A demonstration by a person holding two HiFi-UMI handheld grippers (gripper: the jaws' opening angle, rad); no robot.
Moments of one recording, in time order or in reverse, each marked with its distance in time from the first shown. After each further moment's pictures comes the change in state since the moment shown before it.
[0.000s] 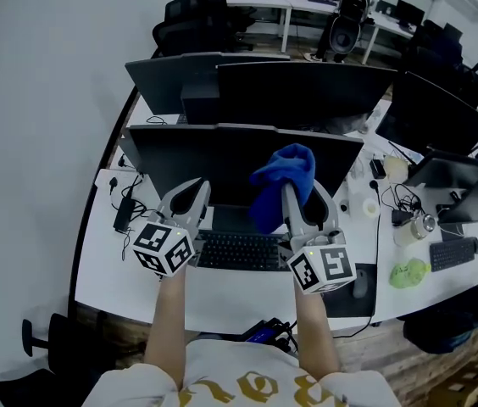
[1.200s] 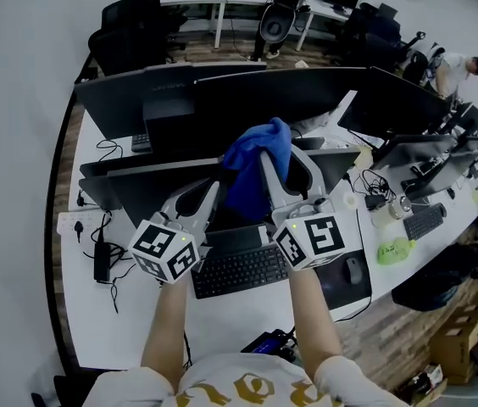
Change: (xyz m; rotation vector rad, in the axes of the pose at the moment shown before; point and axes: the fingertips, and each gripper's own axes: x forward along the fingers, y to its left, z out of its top) left arm 0.072 0.041 0.016 -0.117 -0.028 -0.355; right arm 0.134 0.028 0.009 -0.268 0.021 -0.098
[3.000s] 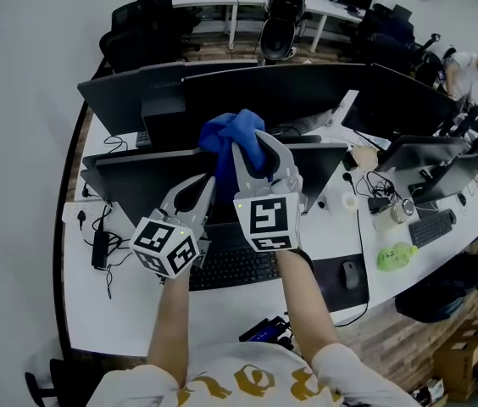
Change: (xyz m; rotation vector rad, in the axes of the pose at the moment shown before) left arm 0.018 -0.035 -0.005 0.026 -0.009 0.107; right arm 0.012 -0.010 -0.024 -0.374 0.200 -0.014
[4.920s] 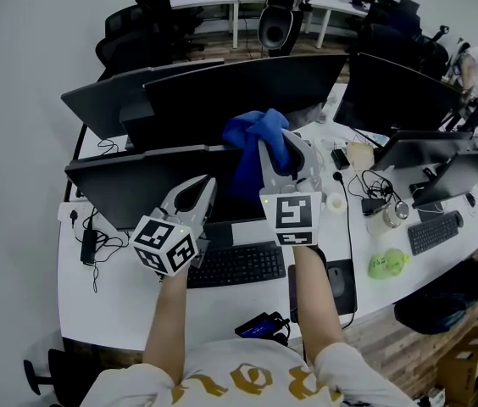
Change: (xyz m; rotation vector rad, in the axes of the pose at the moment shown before) left arm 0.069 -0.064 -0.034 0.043 0.077 0.032; right arm -0.045 -0.128 -0.069 0.051 -0.034 -0.048
